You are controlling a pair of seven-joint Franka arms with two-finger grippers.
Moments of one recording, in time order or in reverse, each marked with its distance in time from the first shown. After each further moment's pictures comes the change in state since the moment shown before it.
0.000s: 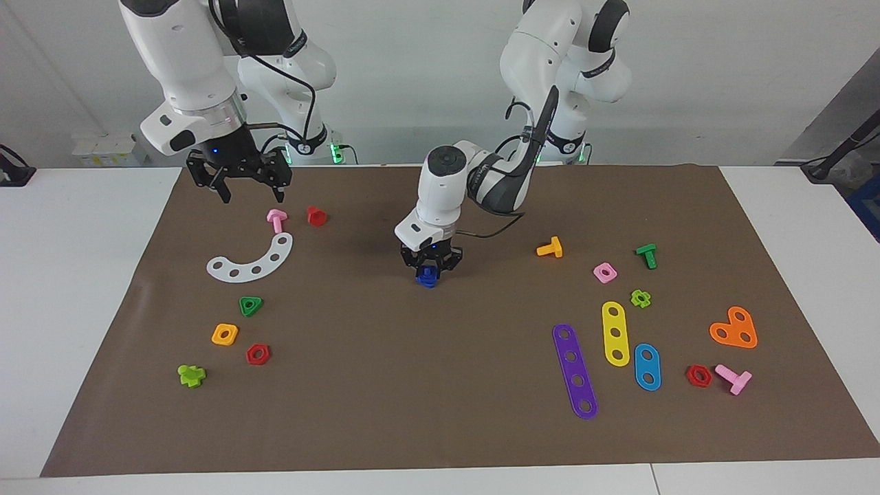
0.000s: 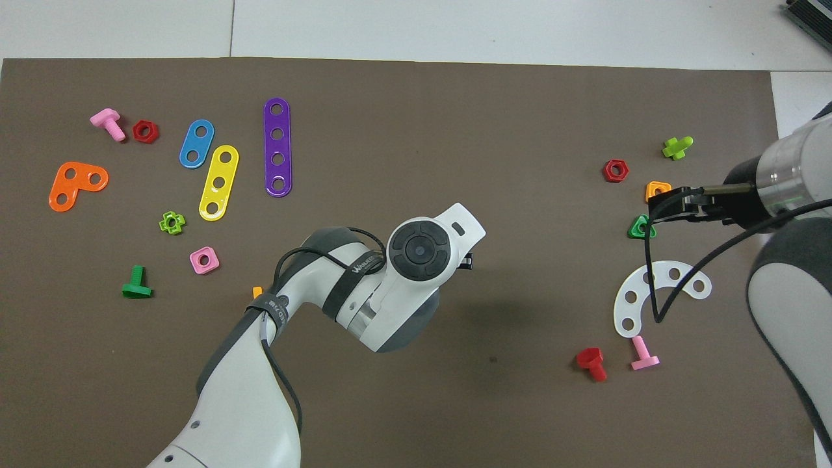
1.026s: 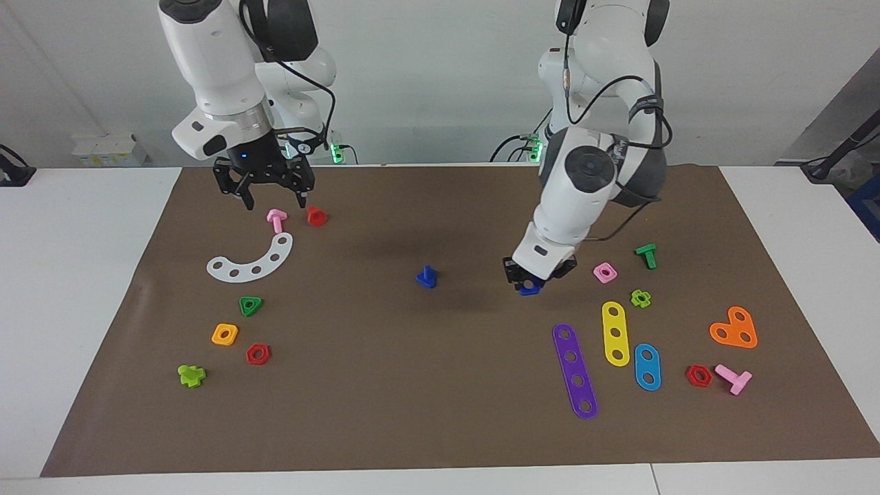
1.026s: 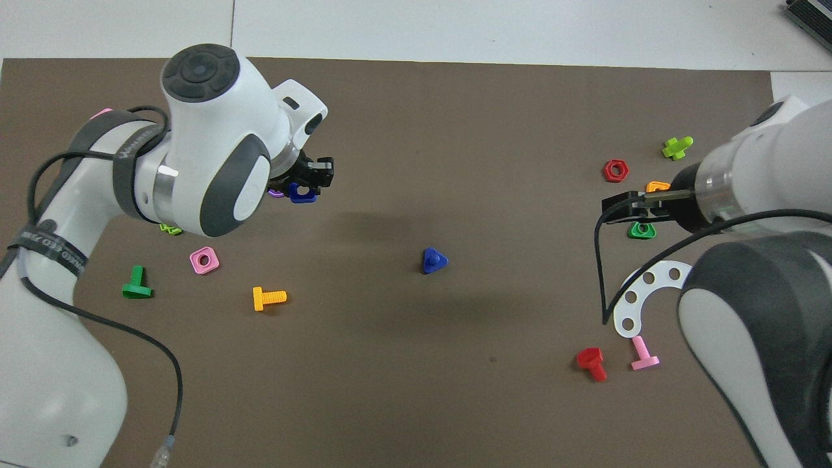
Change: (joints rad) left arm 0.385 -0.053 0.029 0.222 -0.033 -0.431 0.283; right arm 0.105 0.003 0.008 -0.056 0.000 0.104 0.087
